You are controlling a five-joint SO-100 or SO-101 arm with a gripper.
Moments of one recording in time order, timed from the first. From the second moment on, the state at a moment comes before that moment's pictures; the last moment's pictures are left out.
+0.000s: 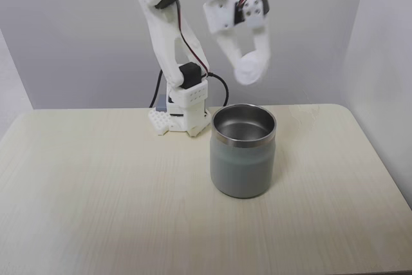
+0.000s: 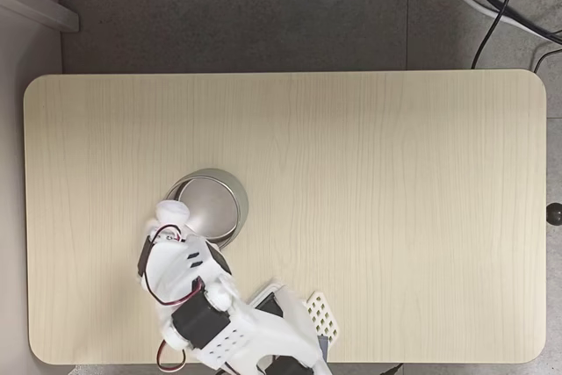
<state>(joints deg) -46.0 55.6 91.0 102.8 -29.6</state>
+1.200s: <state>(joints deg) -41.7 51.5 71.8 93.0 -32.9</state>
